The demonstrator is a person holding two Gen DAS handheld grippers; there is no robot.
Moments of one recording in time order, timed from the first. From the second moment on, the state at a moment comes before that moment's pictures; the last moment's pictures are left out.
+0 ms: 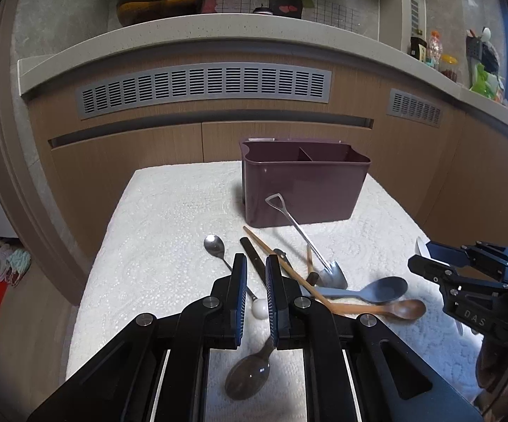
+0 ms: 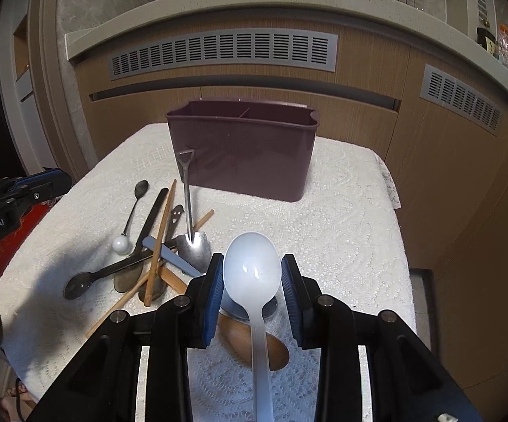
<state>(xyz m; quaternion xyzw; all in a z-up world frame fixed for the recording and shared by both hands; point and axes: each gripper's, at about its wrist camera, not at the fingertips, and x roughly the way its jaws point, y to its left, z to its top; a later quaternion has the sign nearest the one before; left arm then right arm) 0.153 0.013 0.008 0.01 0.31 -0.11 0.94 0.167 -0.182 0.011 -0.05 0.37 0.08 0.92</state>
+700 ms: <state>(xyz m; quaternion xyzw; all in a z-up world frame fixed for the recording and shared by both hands) 0.217 -0.010 -0.079 -0.04 0.44 -0.07 0.89 0.173 -0.202 -0.029 -0.02 0.41 0.07 0.91</state>
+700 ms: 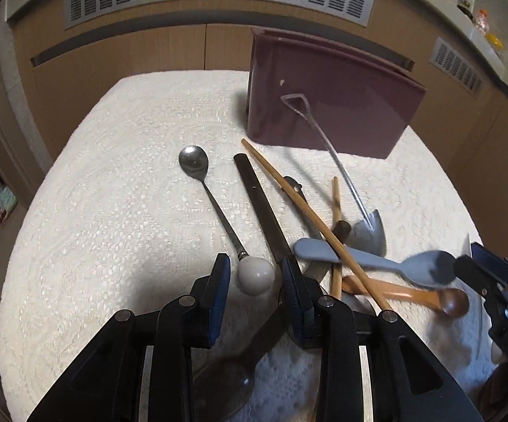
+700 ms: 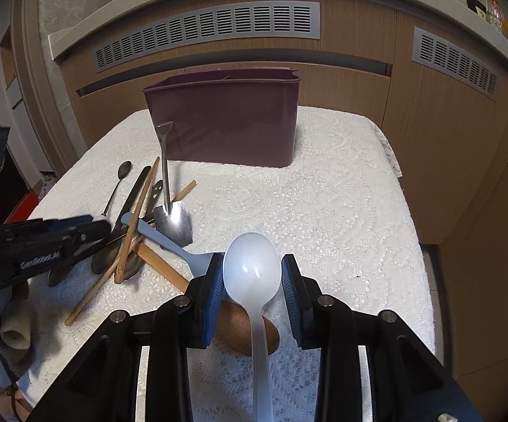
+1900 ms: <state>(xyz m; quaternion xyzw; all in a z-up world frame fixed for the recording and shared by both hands) 0.208 0.014 0.188 -0.07 0.18 -0.21 0.96 0.203 -0.198 0.191 -0.02 0.17 0.13 0.98</state>
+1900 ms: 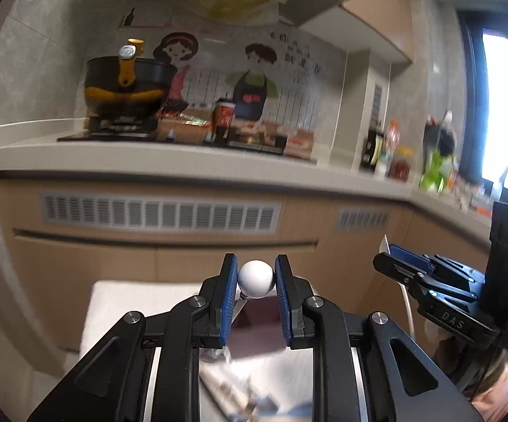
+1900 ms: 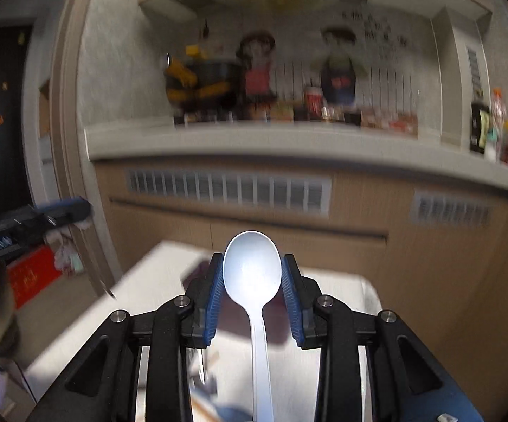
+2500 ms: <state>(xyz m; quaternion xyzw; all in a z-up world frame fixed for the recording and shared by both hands) 0.361 -0.004 0.118 -0.13 0.26 -0.24 0.93 0.358 -0.199 0.132 0.03 0.19 0.16 0.97</state>
